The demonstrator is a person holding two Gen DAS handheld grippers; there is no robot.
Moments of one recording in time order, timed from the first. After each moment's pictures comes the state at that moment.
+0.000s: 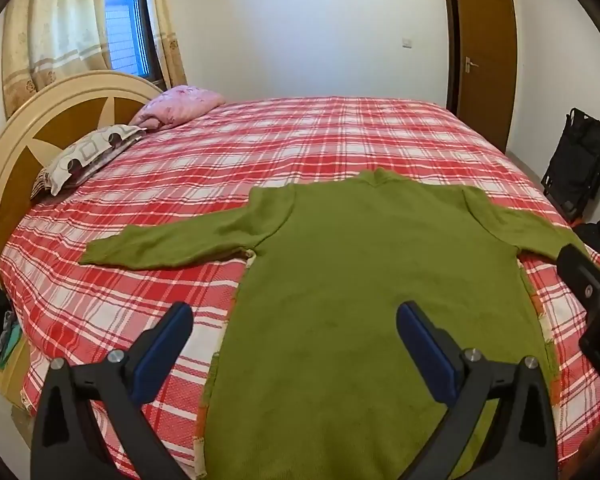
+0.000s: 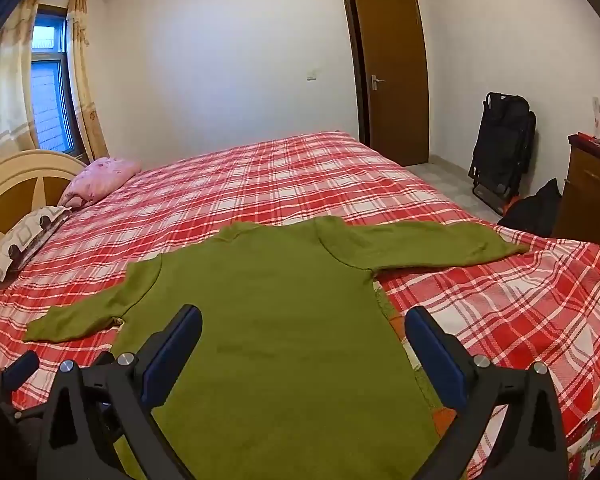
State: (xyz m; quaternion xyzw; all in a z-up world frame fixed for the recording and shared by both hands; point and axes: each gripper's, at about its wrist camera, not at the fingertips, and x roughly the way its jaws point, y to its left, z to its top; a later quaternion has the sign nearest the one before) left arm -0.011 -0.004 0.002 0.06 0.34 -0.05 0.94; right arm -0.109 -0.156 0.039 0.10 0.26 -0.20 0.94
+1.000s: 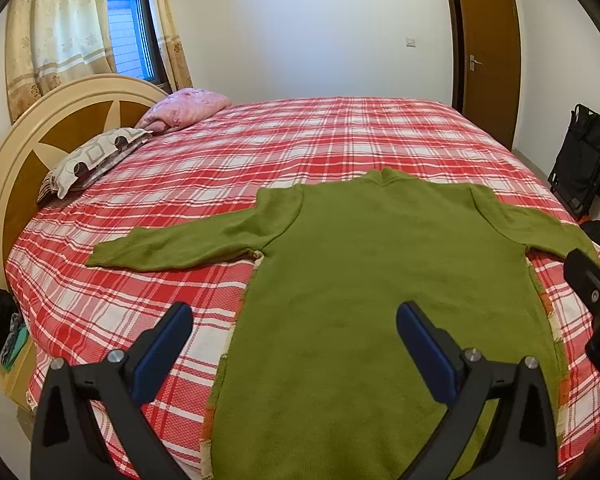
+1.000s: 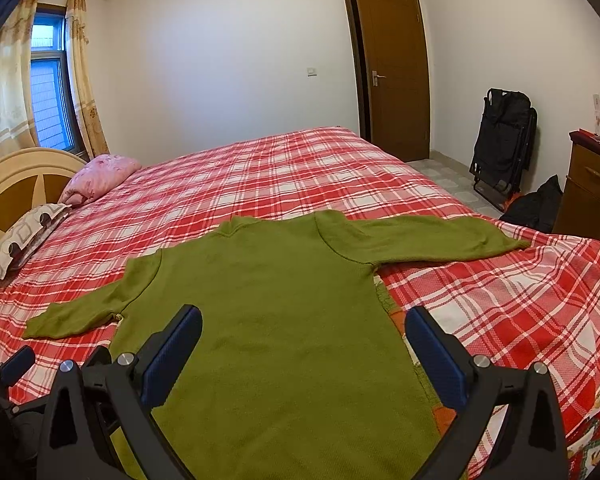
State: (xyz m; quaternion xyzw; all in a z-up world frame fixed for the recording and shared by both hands) left arm -0.010 -0.003 -0.002 0.07 0.34 -0.03 0.94; right arm -0.108 -0.160 0.034 0.11 0.27 -0.20 0.94
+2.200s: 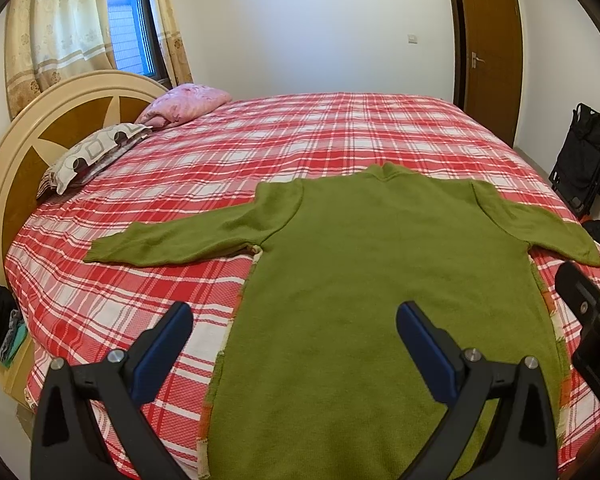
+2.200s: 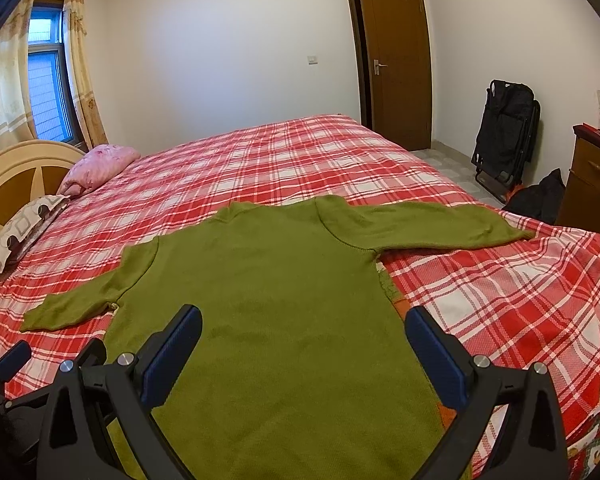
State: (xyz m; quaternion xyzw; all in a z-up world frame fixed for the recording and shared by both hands) left arm -0.007 -0.004 -0.009 0.07 0.34 -0.03 0.94; right arm -0.102 -0.161 0.021 0.11 0.29 -0.20 0.93
